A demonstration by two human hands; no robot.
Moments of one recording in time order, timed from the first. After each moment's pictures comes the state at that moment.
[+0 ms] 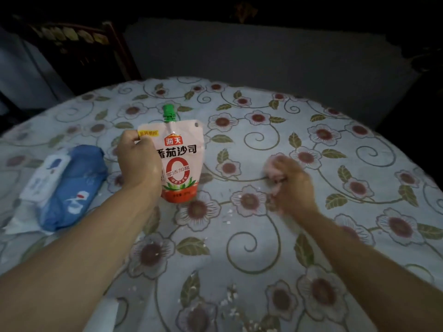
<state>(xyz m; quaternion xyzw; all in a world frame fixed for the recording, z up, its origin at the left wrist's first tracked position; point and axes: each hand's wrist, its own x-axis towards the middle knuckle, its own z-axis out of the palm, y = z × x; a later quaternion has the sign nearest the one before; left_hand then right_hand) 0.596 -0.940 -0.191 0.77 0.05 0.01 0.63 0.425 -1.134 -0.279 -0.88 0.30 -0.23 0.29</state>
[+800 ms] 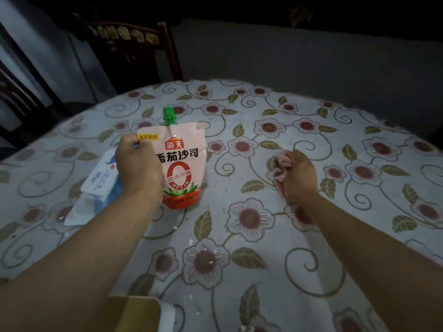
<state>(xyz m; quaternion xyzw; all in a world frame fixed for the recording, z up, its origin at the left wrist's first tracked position) 0.650 -0.856 -0.189 0.76 0.10 0.04 0.64 0.536 -1.092 -0.284 -0.88 0.34 -0.20 0.26</state>
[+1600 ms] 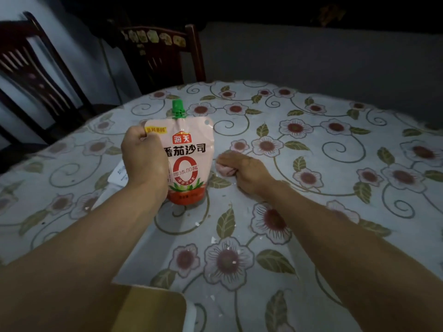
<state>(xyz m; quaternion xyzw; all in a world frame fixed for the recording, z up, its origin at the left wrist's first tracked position) 0.661 -0.827 -0.192 0.75 0.08 0.07 0.66 0.622 -1.007 -0.299 -0.96 -0.01 -0.11 0.27</state>
